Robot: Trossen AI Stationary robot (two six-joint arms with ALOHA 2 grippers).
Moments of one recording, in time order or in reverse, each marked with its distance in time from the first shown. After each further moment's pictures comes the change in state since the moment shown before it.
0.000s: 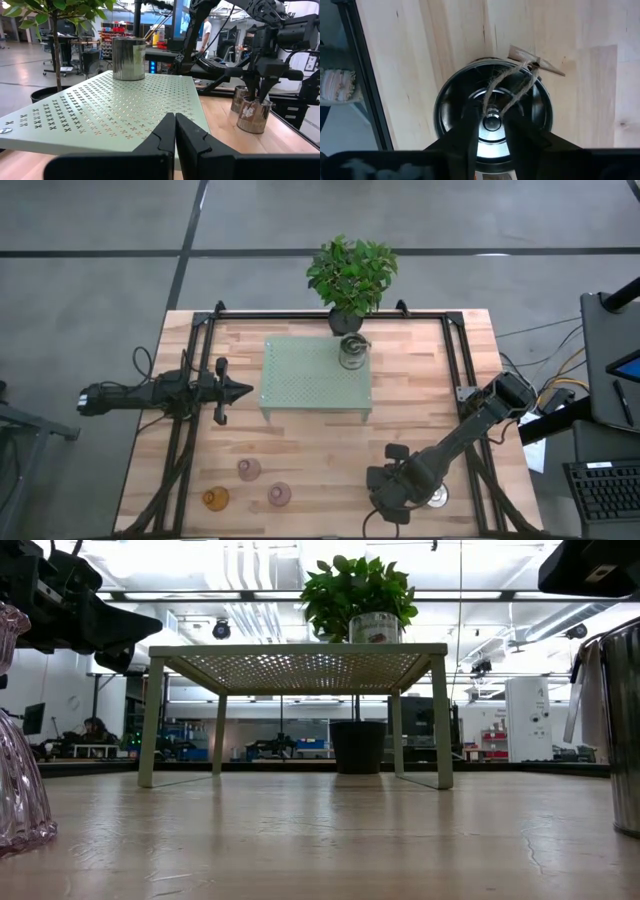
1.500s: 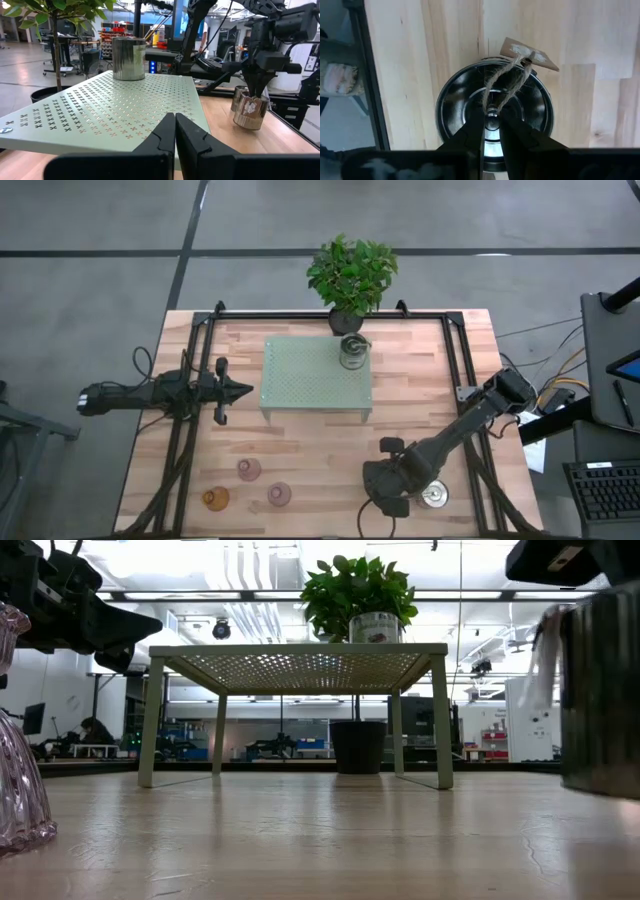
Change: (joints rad) left arm 0.000 0.000 0.000 0.000 0.000 0.000; right arm -0.058 -0.035 0.043 -0.041 -0.023 -0.130
